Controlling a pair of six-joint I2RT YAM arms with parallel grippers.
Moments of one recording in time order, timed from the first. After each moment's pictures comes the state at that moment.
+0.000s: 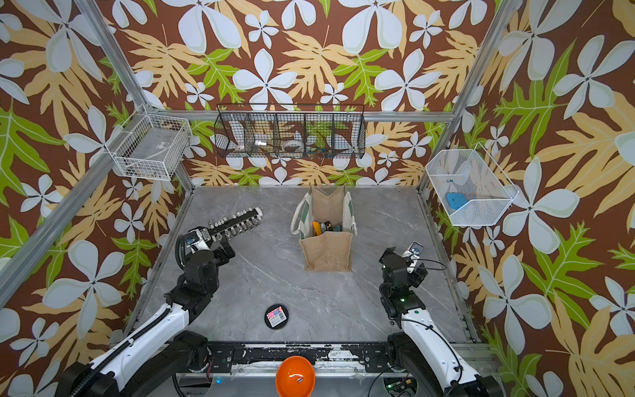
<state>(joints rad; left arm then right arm) -0.30 0.88 0.32 0.28 -0.62 -0.37 0.18 0.81 0.25 0.13 0.76 0.40</state>
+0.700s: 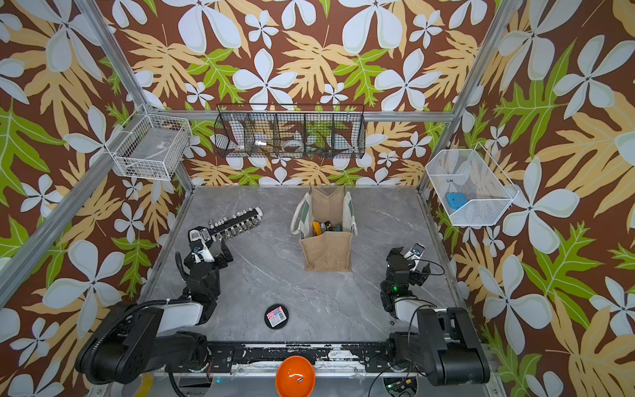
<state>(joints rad) -0.19 1.31 0.12 1.10 -0.54 -0.12 0.02 1.29 0.20 0.77 0.68 0.22</state>
